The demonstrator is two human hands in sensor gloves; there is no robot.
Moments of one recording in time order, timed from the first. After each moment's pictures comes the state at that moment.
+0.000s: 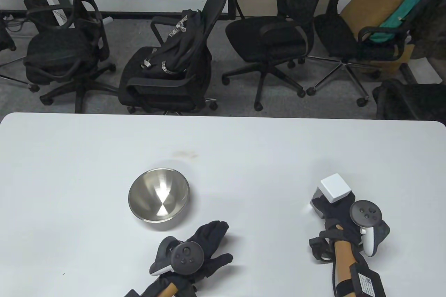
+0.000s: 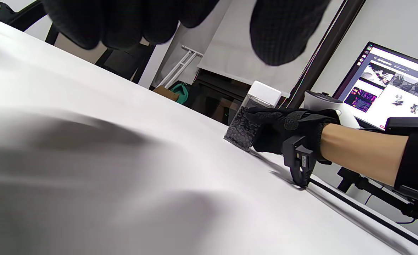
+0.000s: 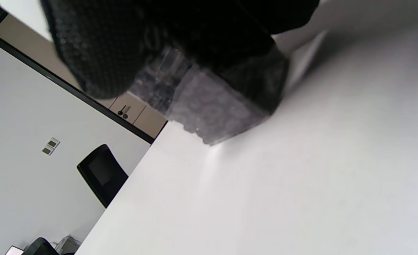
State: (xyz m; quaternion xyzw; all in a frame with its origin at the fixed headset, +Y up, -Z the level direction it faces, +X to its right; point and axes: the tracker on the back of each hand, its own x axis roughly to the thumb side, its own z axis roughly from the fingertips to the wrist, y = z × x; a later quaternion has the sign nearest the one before) left_hand -0.109 -0.748 -0.246 -0.03 -0.34 0.25 0.91; right_hand 0.316 -0.784 -0.322 -0.22 -0.04 0.87 0.43
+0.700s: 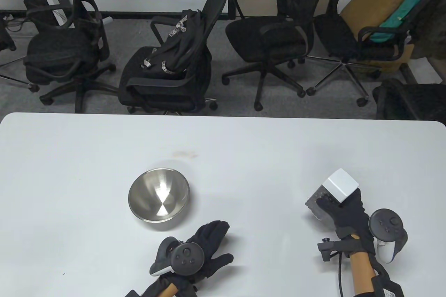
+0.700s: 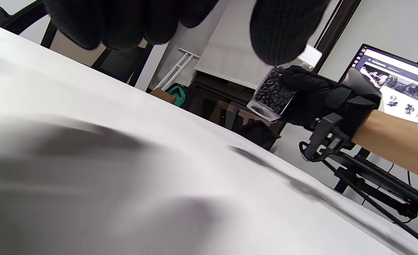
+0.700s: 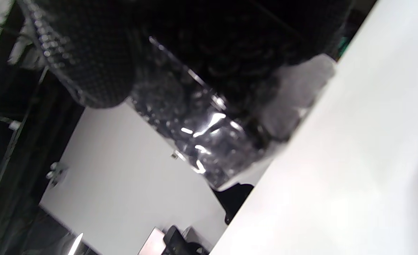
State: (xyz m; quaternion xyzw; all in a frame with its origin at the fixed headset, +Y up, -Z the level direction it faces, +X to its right) left_hand -0.109 -0.747 -0.245 -0.02 -0.35 0.25 0.90; right_hand 0.316 -0.717 -0.293 0.00 -0.16 0.86 0.49
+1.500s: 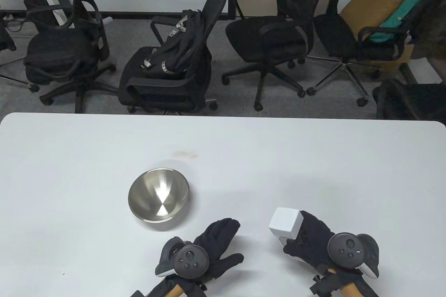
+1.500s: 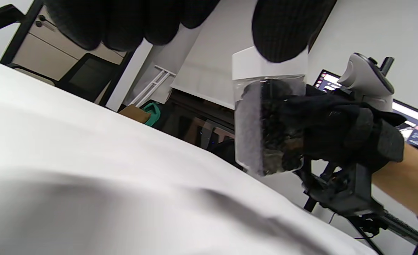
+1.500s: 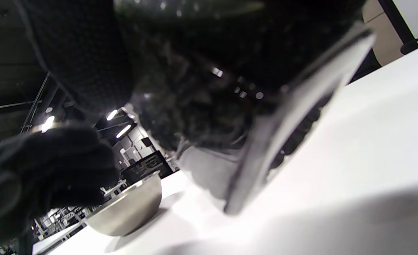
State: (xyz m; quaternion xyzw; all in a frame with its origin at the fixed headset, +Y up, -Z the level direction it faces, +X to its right) left_hand -0.084 -0.721 -0.239 0.02 -0.39 0.28 0.88; right_hand 0.229 -0.705 -0.240 0.19 -0.06 0.93 0.30
